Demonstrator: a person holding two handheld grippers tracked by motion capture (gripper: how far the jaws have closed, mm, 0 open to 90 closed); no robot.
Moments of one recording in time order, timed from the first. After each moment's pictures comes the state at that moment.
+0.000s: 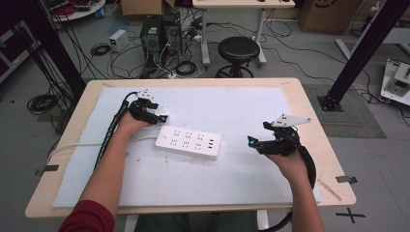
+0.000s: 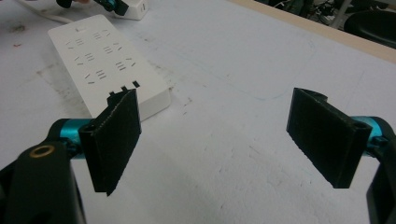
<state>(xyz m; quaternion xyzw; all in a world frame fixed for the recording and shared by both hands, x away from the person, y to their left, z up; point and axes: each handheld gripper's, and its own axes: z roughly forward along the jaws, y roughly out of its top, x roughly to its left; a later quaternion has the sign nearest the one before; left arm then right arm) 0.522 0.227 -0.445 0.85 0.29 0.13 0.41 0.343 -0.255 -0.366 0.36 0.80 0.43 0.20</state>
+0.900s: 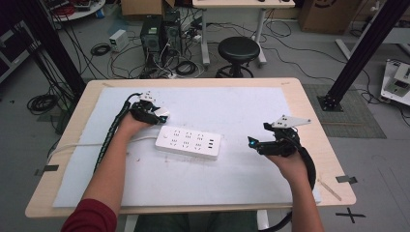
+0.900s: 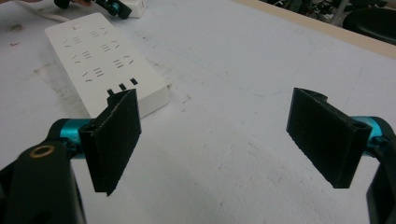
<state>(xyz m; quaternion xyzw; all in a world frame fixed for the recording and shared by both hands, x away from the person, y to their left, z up) 0.521 0.224 -0.448 0.87 0.28 0.13 0.39 0.342 -0.257 -0.370 0.36 0.80 0.43 0.20</state>
